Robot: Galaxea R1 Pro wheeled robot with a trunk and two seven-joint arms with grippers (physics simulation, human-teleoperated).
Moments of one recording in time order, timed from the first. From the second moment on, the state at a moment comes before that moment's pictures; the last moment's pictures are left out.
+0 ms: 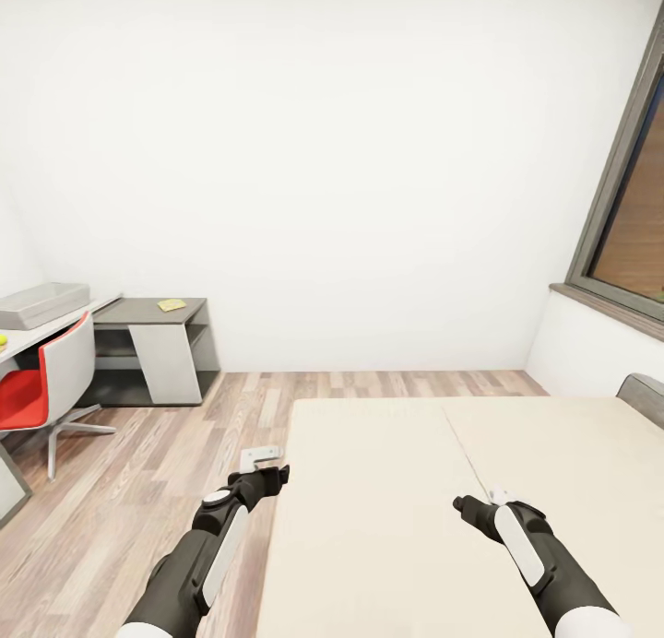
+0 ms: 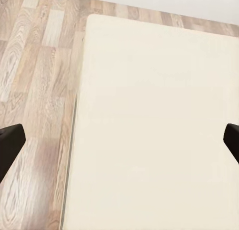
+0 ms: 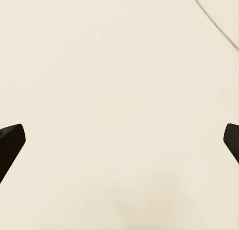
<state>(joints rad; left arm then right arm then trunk) -0.42 -0.12 -0.09 -1.02 0.18 0.42 0.11 -0.48 -0.12 -0.07 -0.80 -0.56 0.55 -0.28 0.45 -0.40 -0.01</state>
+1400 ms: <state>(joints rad) -0.42 -0.12 -0.09 -1.02 0.18 0.42 0.11 -0.48 -0.12 -0.07 -0.80 -0.56 0.55 -0.28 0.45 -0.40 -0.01</state>
